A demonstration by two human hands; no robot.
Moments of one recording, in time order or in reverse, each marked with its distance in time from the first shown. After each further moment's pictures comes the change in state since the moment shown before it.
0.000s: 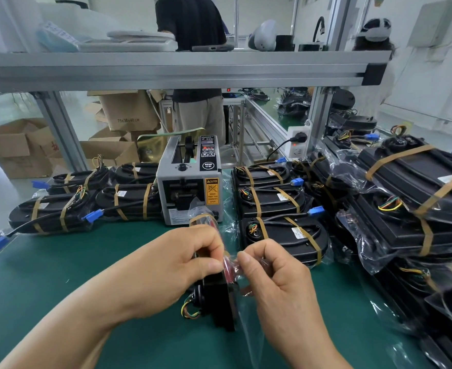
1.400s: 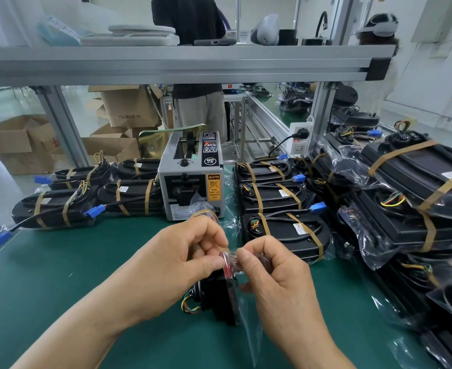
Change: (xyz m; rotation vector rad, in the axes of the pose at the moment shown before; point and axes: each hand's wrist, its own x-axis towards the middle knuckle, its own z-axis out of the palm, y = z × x) left_hand -0.005 -0.010 0.015 -0.221 0.172 -0.023; right_hand -0.001 0.003 0.003 -0.009 -0.007 -0.010
